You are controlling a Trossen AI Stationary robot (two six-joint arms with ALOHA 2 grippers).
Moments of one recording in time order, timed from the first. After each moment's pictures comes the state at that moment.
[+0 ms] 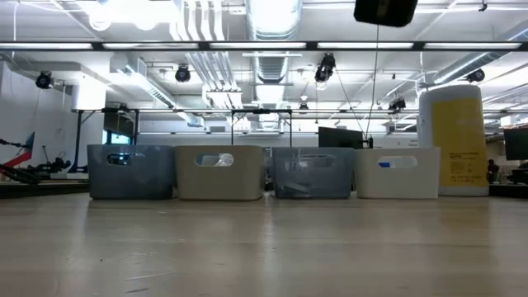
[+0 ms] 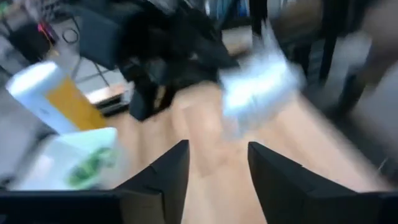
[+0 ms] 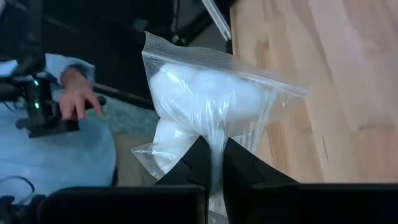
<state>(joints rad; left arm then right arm) -0.40 1.39 1.18 -0.14 -0.26 0.12 0.29 1.37 1.00 -0.07 -0.35 0.91</state>
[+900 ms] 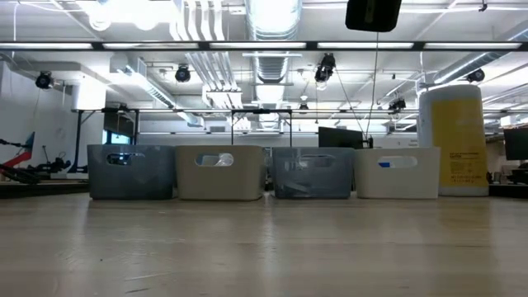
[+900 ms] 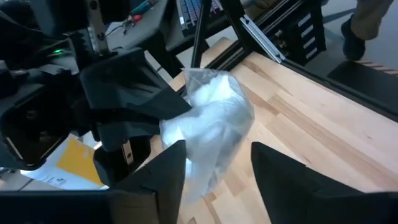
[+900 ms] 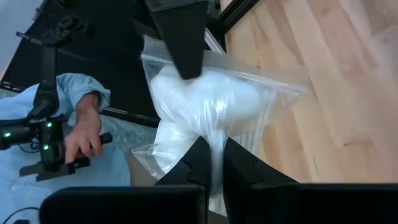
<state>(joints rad) -0.33 1.49 1.30 -0.15 -0.14 0.52 0.17 1.31 1.00 -0.08 -0.42 0.96</state>
